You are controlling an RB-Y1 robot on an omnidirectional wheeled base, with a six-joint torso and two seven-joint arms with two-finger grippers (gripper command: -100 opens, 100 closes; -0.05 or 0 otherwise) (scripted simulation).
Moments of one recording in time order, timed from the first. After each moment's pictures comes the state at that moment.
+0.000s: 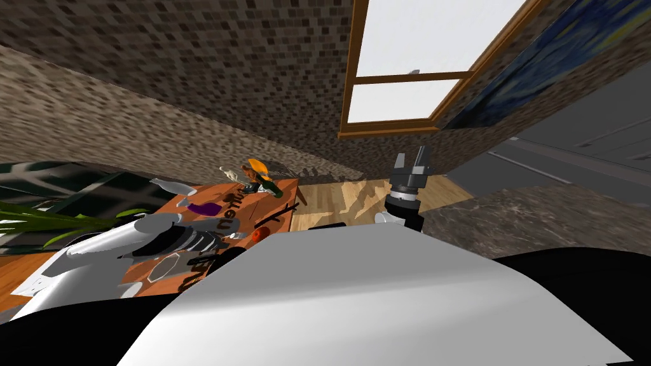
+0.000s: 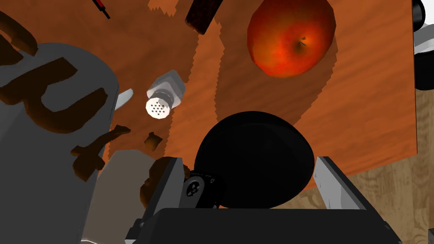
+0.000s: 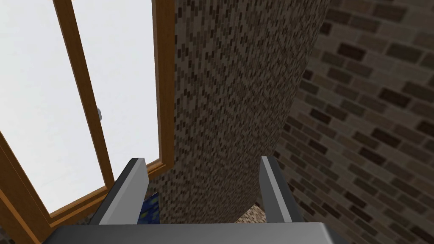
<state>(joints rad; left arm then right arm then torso) 0.34 1.03 0.57 -1.37 1.05 1.62 0.55 0.55 0.04 -0.01 -2.34 -0.09 -0.59 0.03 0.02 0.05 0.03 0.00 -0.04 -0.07</state>
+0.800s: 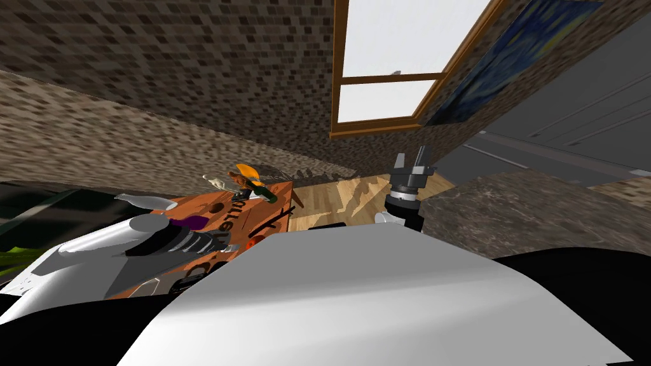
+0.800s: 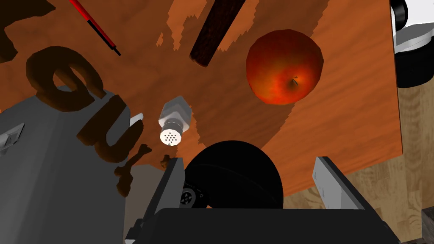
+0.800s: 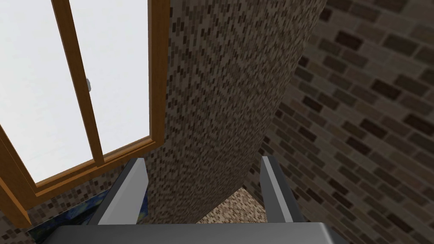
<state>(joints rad) 0.34 1.06 0.56 -1.37 1.07 1.68 0.62 0.55 0.04 -0.01 -2.34 -0.09 -0.59 0.03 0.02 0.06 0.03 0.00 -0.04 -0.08</state>
